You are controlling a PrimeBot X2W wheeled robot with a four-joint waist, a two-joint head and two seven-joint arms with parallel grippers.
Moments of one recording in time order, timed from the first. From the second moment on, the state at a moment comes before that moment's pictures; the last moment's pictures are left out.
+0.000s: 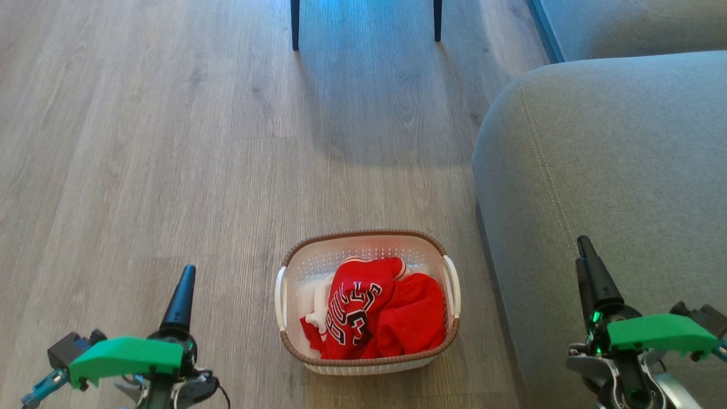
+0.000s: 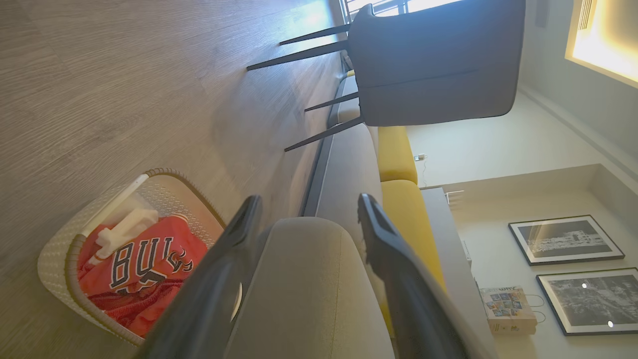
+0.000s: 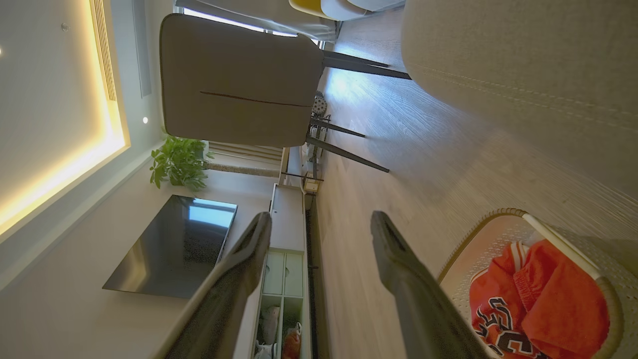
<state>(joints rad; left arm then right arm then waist) 0.00 0.03 0.02 0.20 -1.36 0.00 0.01 -0.05 -0.27 0.28 0.23 1.69 0.13 -0.25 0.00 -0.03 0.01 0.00</state>
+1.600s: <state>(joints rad) 0.03 0.03 -0.05 0.14 -0.65 0.07 -0.12 -0.01 -0.16 0.13 0.16 0.83 0.13 -0.25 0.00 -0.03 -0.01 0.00</state>
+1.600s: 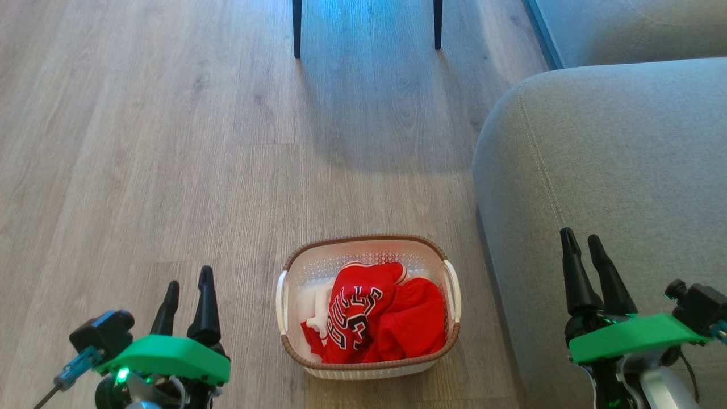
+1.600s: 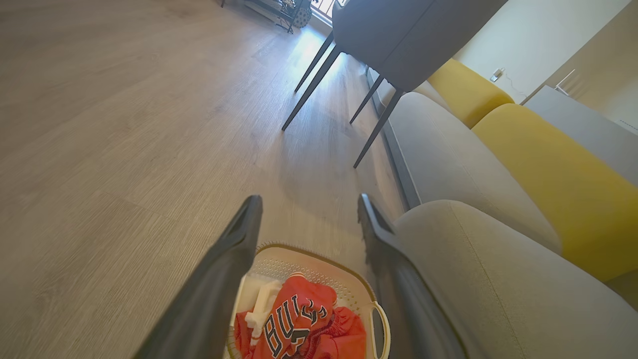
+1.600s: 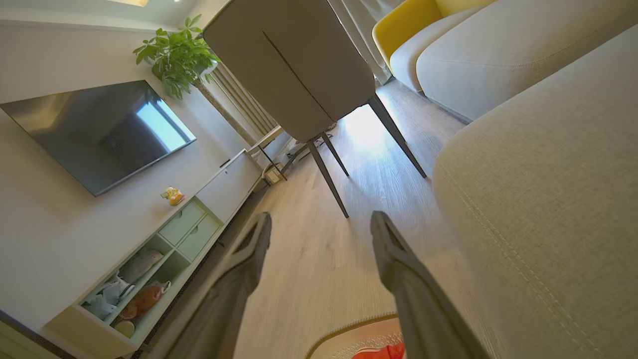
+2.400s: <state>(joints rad) 0.04 0.04 -0.07 0.14 -0.34 0.10 -0.19 -0.01 -0.10 0.04 0.14 0.46 0.13 -0.25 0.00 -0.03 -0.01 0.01</state>
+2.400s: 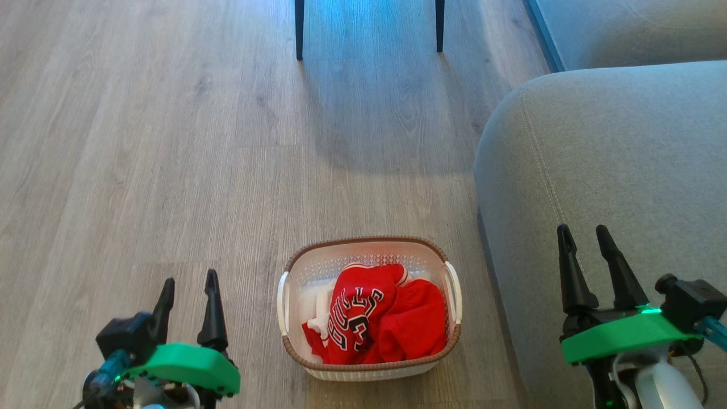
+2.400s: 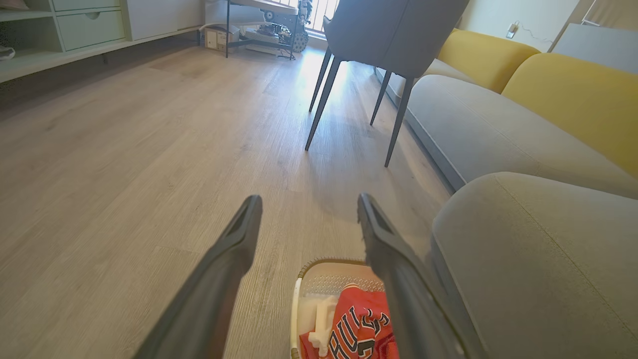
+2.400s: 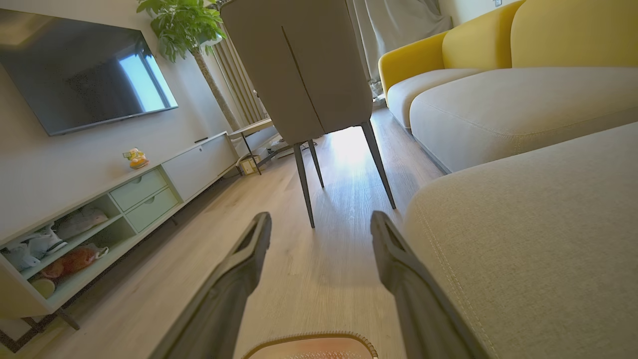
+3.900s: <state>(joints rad) 0.07 0.04 -0.07 0.18 -0.15 0.10 -0.25 0.02 -0.05 -0.03 0.14 0.19 0.13 -0.25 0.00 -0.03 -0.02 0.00</state>
